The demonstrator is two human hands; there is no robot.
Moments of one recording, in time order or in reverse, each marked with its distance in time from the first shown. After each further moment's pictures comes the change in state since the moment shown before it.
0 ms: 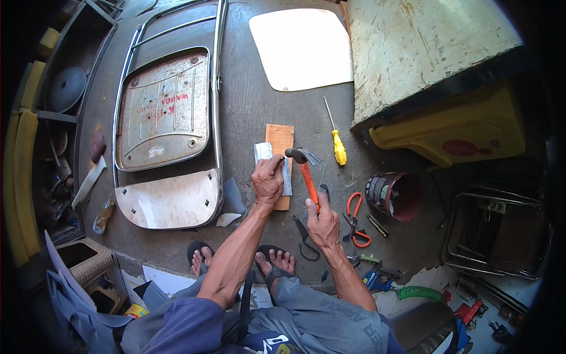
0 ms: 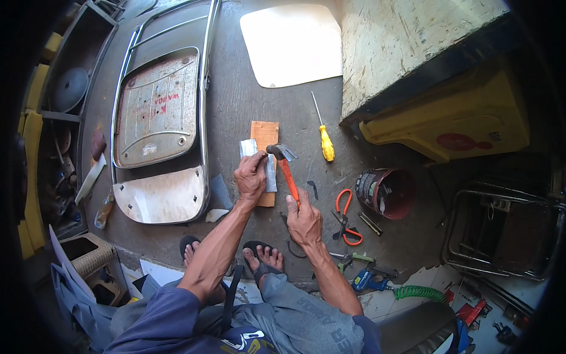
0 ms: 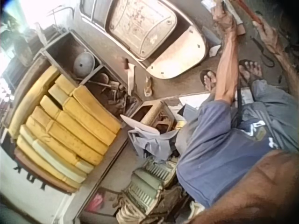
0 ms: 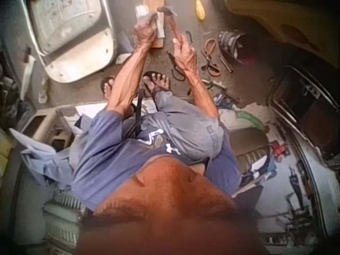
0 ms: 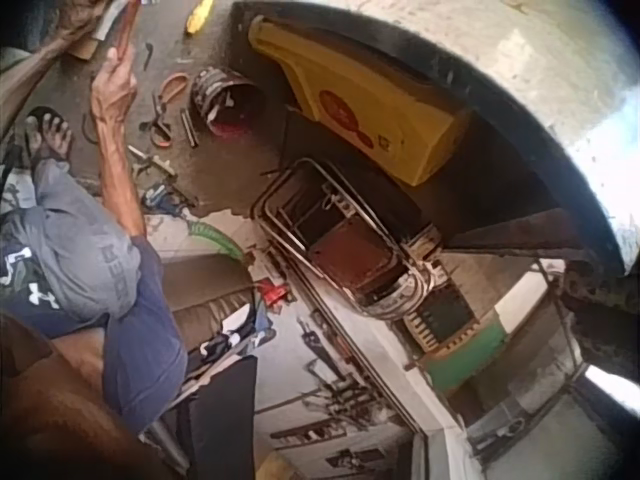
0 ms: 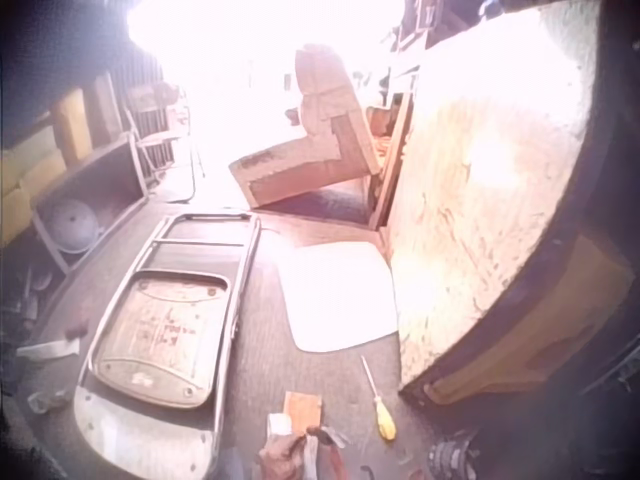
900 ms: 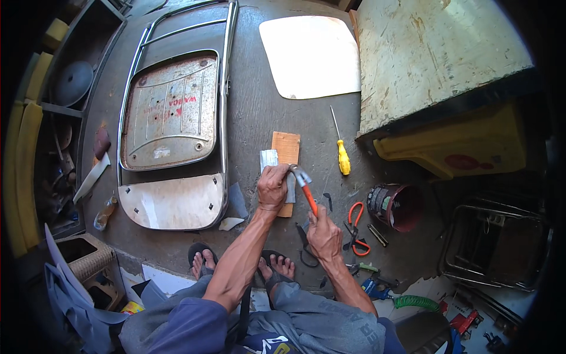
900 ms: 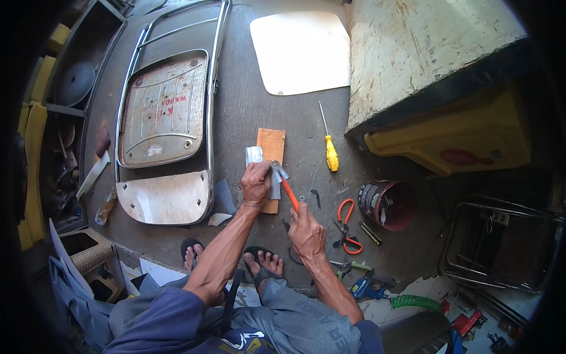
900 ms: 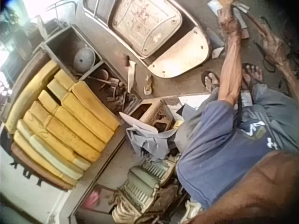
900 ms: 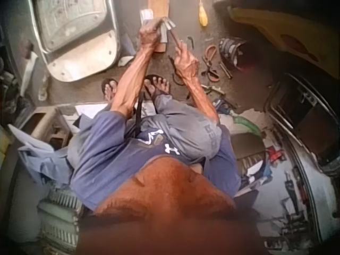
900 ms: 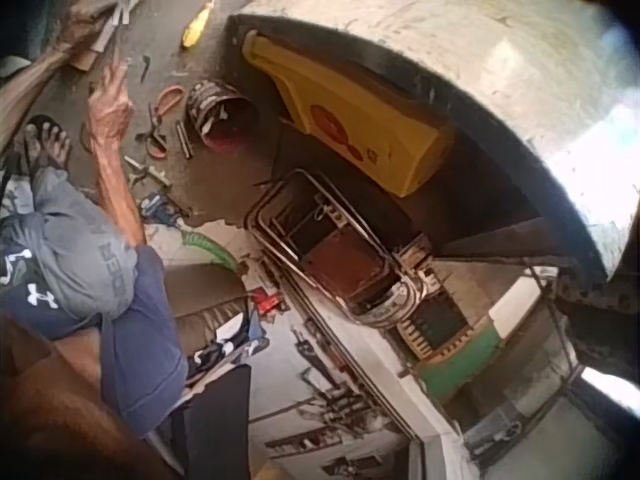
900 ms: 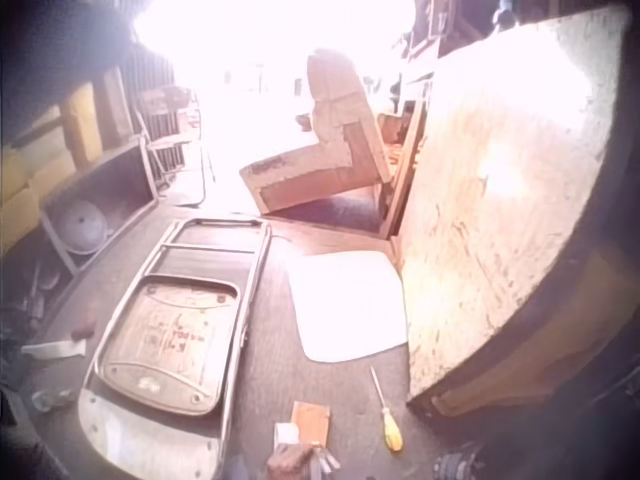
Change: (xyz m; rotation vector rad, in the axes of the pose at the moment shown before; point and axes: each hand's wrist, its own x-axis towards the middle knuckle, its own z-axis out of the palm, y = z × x) left_hand 0.001 -0.005 -0.001 0.027 -0.023 0.193; right_hand -0.010 0.005 0.004 -0.344 -0.002 -0.108
